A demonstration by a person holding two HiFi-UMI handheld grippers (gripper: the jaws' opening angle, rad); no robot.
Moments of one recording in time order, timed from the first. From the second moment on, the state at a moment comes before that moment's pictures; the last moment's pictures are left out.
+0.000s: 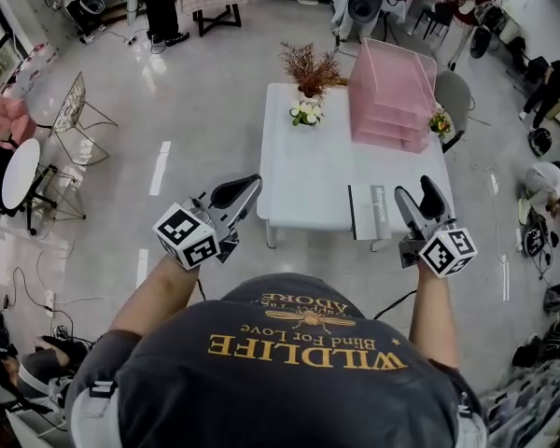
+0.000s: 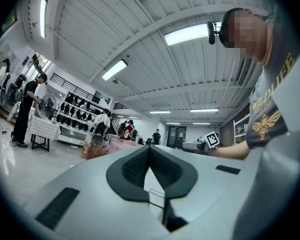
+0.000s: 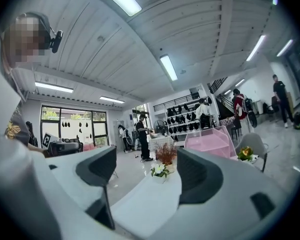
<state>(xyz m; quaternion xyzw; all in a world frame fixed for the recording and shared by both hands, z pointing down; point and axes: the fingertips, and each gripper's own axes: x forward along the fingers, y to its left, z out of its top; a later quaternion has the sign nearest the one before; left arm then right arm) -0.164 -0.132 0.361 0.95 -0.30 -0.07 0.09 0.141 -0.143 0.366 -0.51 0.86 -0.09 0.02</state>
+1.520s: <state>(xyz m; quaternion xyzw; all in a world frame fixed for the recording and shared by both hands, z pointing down) 0.026 -0.246 0.487 0.97 -0.17 0.03 0.17 0.282 -0.148 0.692 -0.50 0.69 -0.50 -0.18</state>
